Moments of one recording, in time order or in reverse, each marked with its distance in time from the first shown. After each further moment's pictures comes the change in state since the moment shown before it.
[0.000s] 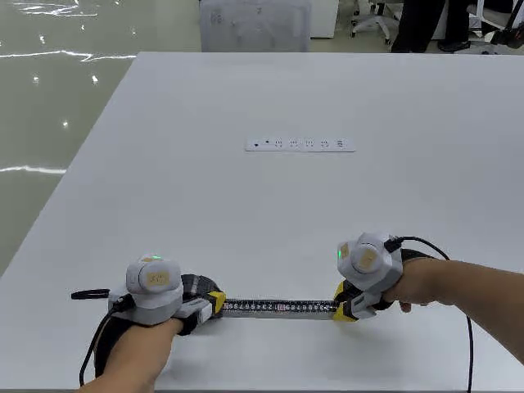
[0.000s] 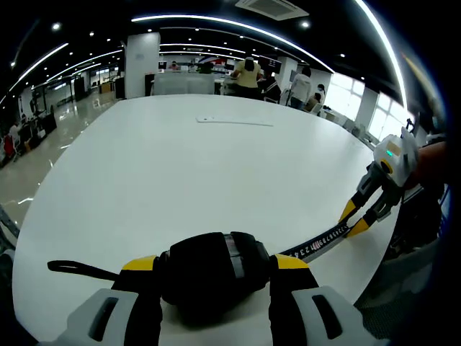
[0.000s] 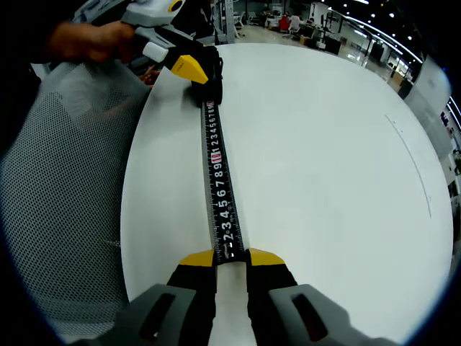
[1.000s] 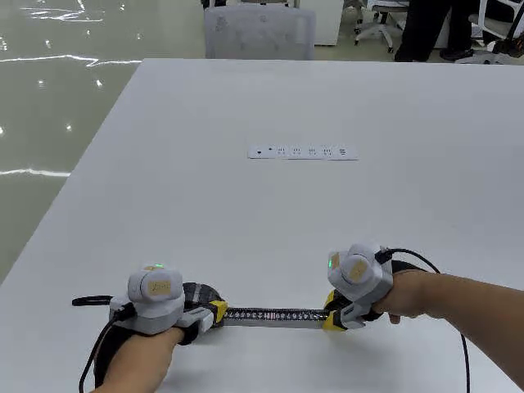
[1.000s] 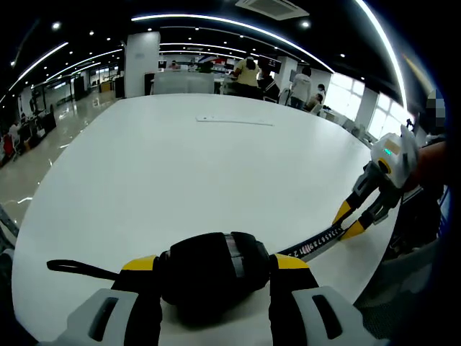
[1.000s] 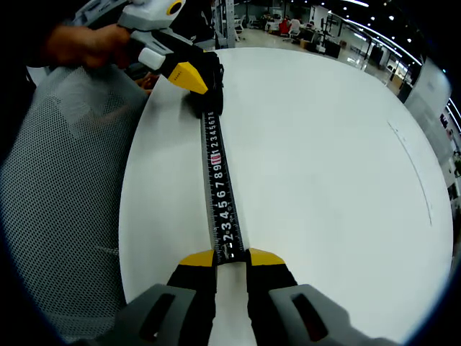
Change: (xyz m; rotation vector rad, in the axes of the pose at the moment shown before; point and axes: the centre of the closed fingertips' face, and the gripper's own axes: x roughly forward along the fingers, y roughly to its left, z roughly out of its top) left arm 0.000 0.000 -0.001 -0.003 0.004 -0.003; right arm 0.008 0.002 0.021 -0.009 -0.026 -0.003
